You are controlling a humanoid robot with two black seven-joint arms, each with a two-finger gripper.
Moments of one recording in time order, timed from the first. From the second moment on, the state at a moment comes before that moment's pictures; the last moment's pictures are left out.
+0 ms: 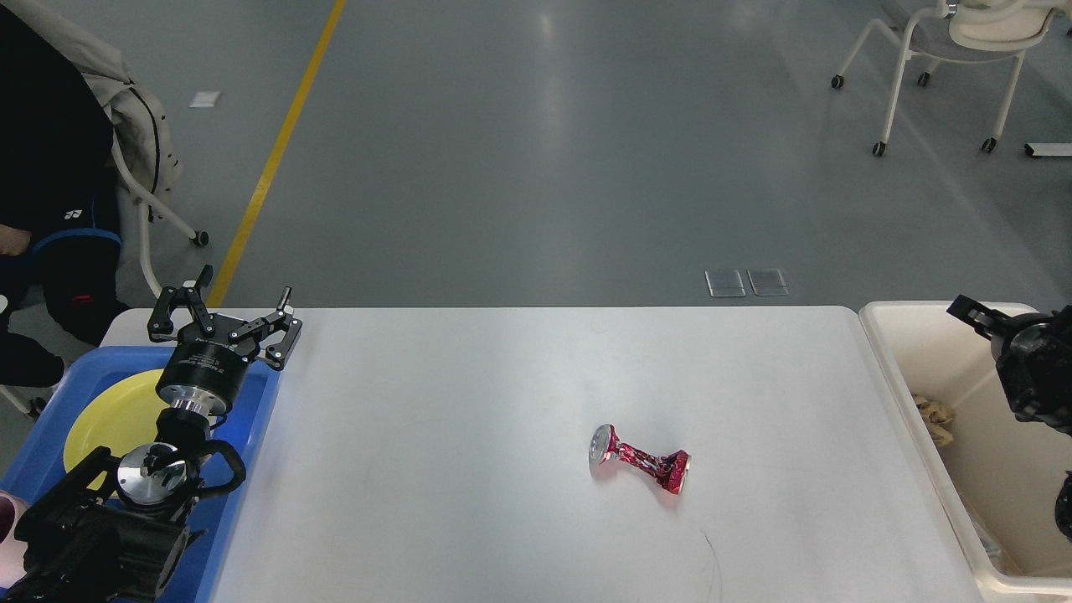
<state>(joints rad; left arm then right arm) -0.46 0.21 -1.20 -0.57 -0.29 -0.61 -0.04 0.86 -0.35 -0.95 -0.07 0.04 0.19 -0.07</state>
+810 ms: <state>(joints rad) -0.46 0.22 -1.20 -0.57 -0.29 -0.61 -0.04 2.06 -0.42 -1.22 1.41 -0.12 0.31 -0.06</state>
